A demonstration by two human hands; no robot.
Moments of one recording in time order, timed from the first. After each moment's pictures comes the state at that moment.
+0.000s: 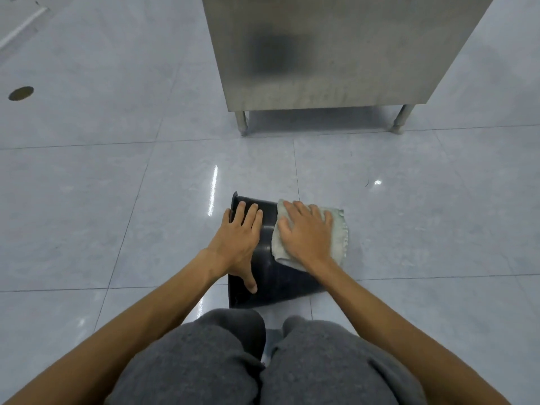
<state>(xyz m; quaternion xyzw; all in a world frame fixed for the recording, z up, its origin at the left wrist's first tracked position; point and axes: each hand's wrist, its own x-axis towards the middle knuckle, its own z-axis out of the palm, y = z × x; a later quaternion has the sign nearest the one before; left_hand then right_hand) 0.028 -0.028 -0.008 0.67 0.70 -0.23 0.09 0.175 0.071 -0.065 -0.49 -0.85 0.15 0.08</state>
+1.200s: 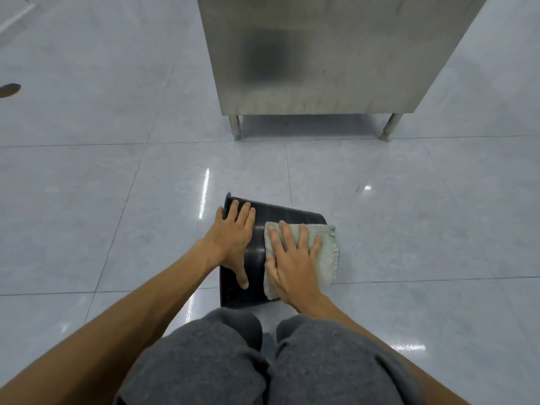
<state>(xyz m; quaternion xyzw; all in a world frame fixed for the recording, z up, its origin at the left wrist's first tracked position) 0.021 -0.014 -0.005 0.67 0.70 -0.23 0.12 0.201 0.010 -0.078 -0.43 -0.90 0.08 0.04</state>
